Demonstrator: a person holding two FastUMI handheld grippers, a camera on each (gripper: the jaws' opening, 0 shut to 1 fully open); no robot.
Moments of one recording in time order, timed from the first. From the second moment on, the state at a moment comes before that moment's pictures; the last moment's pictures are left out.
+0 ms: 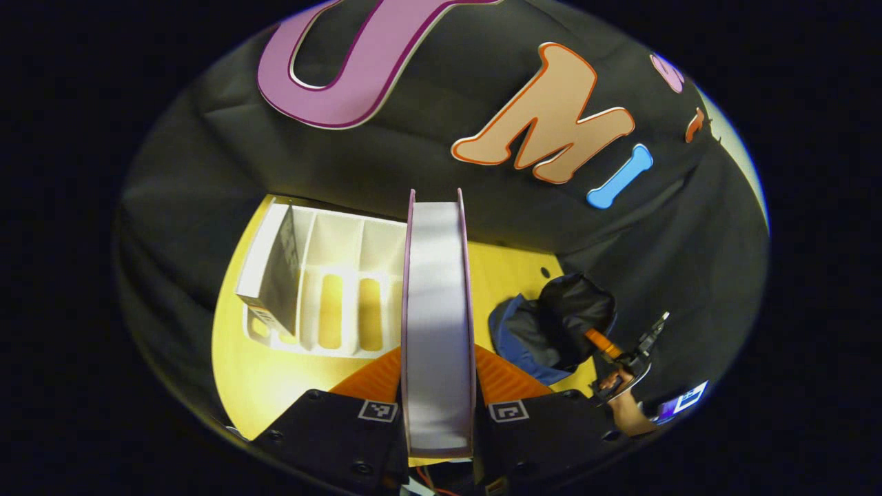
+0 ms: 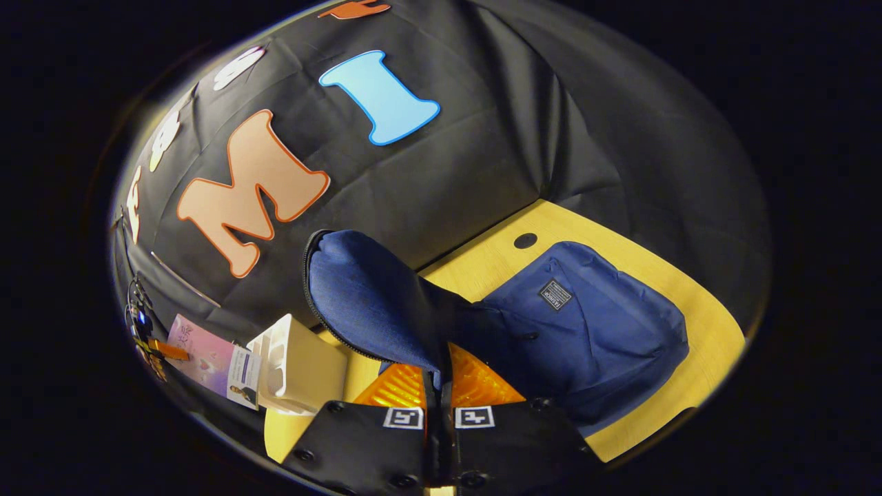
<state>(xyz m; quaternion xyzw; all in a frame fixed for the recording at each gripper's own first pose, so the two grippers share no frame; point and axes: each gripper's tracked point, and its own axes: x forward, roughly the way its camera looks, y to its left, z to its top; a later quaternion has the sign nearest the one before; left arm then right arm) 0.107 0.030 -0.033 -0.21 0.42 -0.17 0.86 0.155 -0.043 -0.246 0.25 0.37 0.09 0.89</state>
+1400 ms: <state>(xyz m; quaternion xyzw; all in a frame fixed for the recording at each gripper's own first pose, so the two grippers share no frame) 0.110 -0.251 -0.170 -0.39 0.47 -0.24 0.76 0.160 -0.047 -0.235 0.25 0.37 0.10 0.89</state>
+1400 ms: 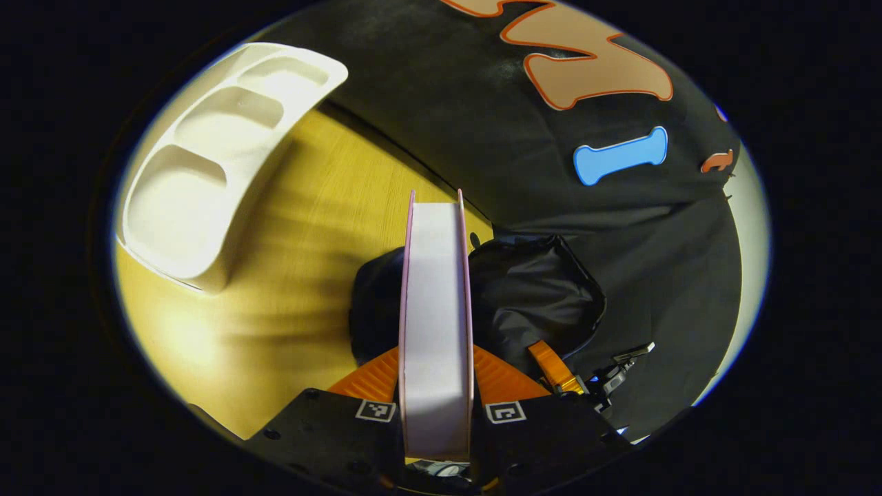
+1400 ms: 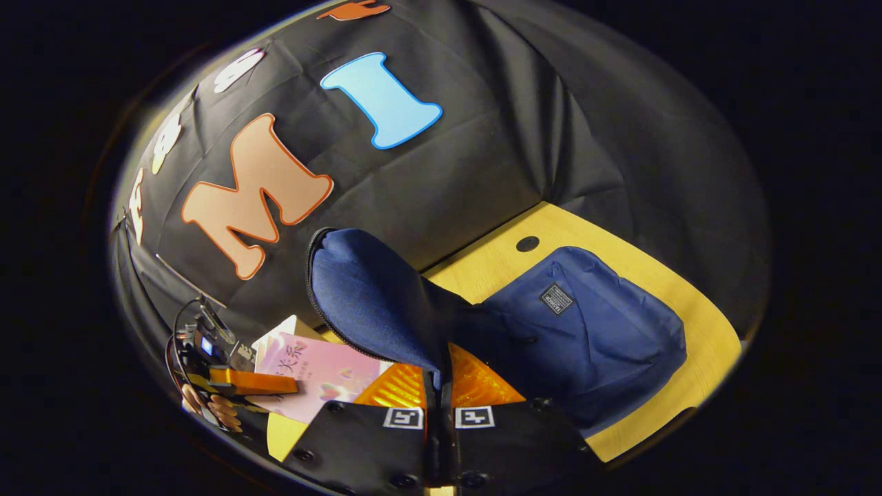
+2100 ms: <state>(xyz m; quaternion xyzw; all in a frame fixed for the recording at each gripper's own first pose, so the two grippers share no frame) 0.115 -0.337 -0.223 -0.47 0.47 -0.24 0.71 0.161 -0.054 -0.215 0.26 0.34 0.12 0.89</state>
